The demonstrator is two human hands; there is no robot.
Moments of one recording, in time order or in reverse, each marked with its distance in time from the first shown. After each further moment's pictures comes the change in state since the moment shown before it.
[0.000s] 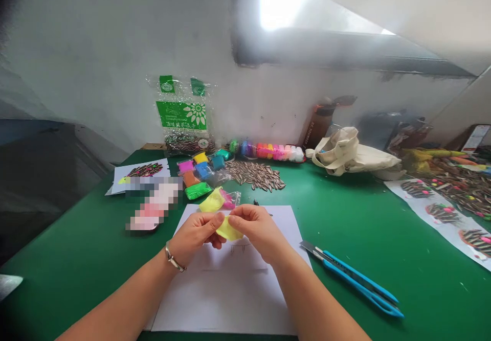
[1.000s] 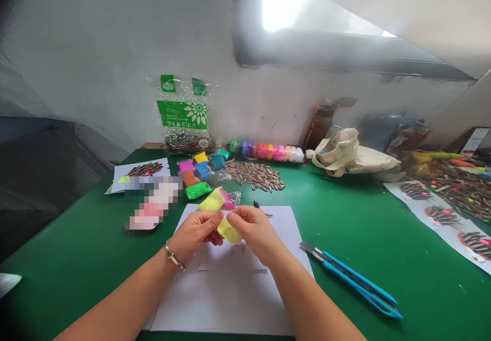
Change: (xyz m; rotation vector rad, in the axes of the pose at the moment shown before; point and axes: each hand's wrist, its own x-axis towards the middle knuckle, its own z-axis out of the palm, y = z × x) left_hand 0.002 0.000 0.001 -0.050 0.025 -0.016; right_hand 0.001 0.004 0.005 -0.019 -0.004 -0.008
